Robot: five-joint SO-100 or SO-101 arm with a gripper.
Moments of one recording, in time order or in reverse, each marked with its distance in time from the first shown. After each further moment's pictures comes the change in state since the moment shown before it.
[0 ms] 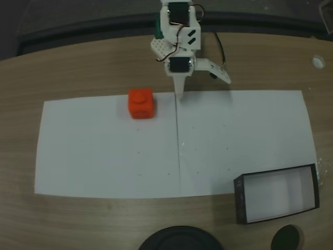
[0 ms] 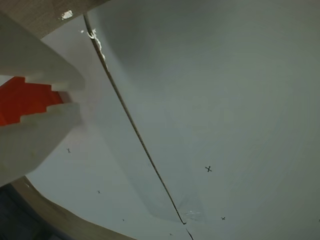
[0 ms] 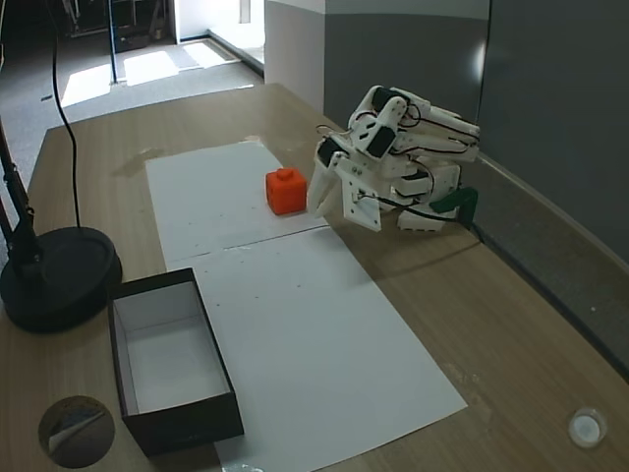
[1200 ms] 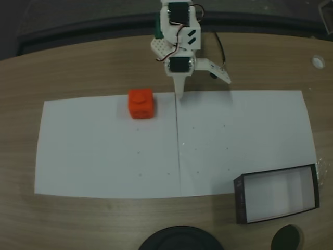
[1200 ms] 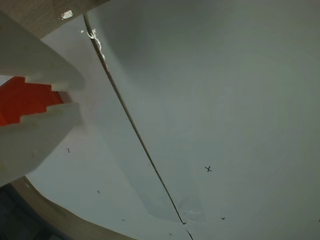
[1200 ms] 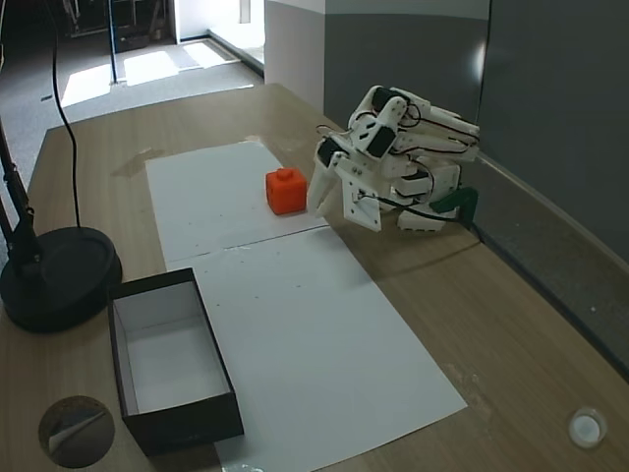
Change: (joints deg) arm 0.0 0.0 0.0 0.0 0.0
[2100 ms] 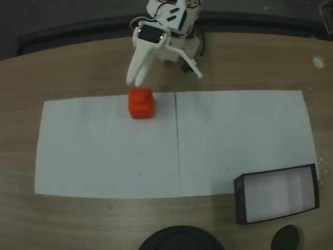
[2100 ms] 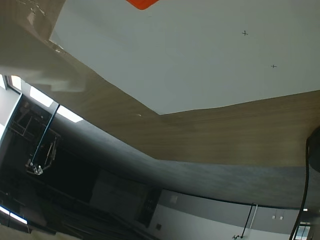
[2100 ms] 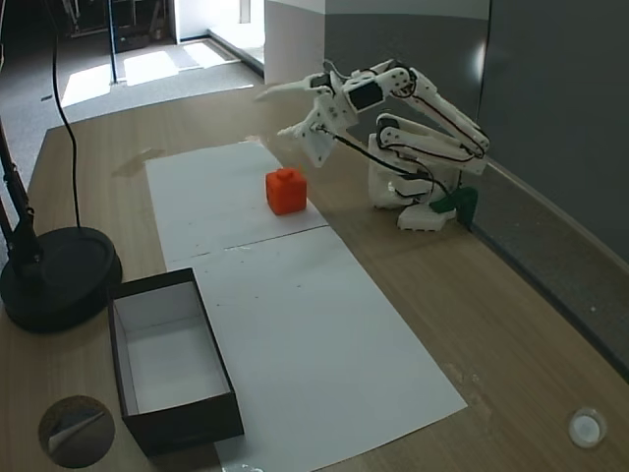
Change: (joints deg) arm 24.9 -0.2 -17.7 -9.1 -7.0
